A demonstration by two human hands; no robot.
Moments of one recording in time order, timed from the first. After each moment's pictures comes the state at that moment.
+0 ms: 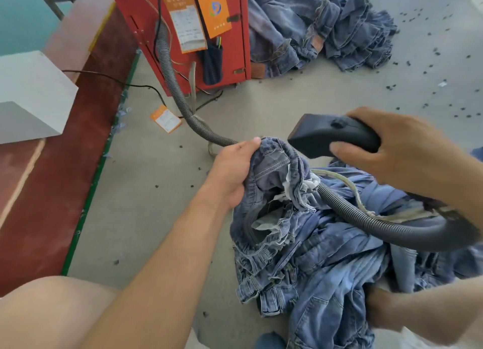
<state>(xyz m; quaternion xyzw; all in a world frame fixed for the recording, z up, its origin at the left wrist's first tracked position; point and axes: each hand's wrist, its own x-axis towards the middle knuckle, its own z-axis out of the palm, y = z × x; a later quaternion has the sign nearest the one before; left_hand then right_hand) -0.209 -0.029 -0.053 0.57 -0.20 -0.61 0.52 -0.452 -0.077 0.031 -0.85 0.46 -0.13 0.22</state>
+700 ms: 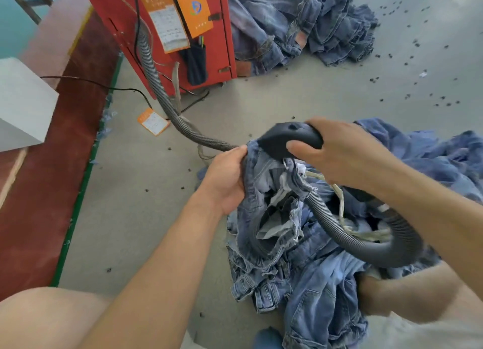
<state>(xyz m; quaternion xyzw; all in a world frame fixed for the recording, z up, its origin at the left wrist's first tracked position) -0.223 -0.024 -0.063 0.54 -0.17 -0.65 0.51 -0.416 -0.075 0.007 -0.82 0.52 -0.07 0.23</state>
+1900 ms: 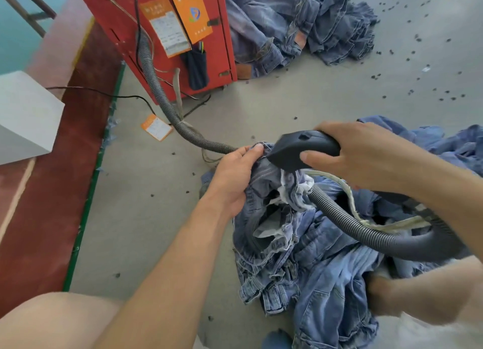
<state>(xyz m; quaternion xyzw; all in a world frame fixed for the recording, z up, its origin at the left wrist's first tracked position) -0.228 -0.030 -0.067 0.57 -0.22 -0.62 0.49 -0.436 -0.070 0.023 -0.83 0.49 -0.05 0.25</state>
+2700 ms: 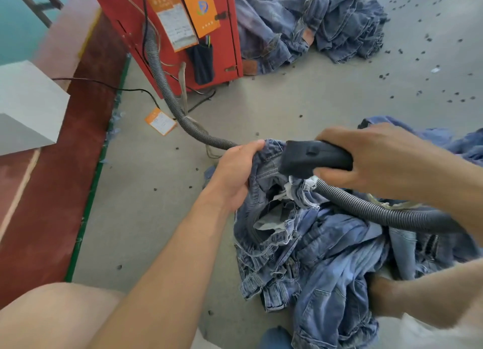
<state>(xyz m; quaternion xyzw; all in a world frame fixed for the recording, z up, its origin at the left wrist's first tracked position) -0.217 -0.031 -0.064 0.57 -0.22 -0.63 0.49 -0.448 -0.068 0.026 -0.89 0.42 -0.01 0.19</state>
